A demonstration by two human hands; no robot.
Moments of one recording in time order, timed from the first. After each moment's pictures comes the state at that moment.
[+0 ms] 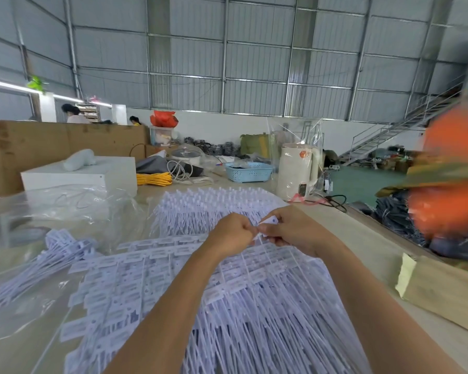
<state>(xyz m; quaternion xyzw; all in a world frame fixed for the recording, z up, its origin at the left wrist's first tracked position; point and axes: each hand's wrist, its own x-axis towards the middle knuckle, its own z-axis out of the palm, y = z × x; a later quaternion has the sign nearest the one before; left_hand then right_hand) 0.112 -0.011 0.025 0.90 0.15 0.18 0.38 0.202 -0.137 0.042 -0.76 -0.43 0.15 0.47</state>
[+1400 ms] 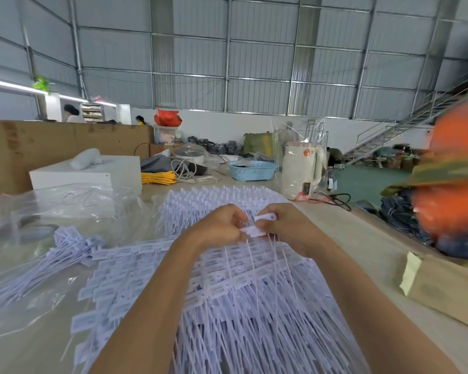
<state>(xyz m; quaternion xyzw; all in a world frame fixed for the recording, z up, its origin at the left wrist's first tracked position) 0.086 0.011 0.041 0.89 0.14 0.12 0.41 0.184 -0.122 0.041 -0.74 -0.40 0.13 0.52</state>
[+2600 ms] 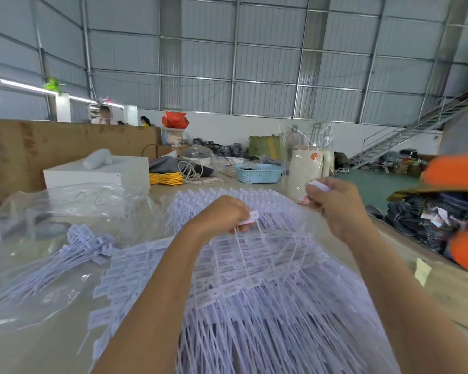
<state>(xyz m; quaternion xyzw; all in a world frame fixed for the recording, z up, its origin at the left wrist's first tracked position) 0.075 0.016 0.063 0.86 0.15 0.16 0.47 0.207 -0.151 0.076 -0.65 -0.26 0.01 0.71</state>
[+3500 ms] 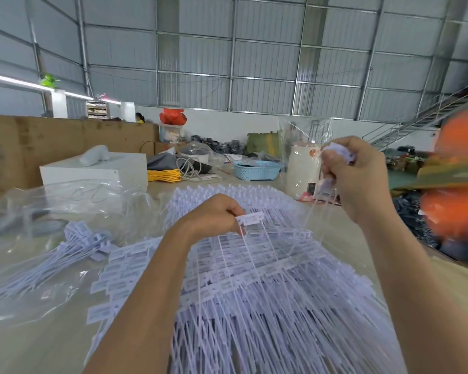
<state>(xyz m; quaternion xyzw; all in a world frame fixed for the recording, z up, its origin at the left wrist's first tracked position) 0.065 0.024 0.059 0.90 0.13 0.14 0.39 0.169 -0.170 0.110 -0.63 -0.35 -0.17 0.67</state>
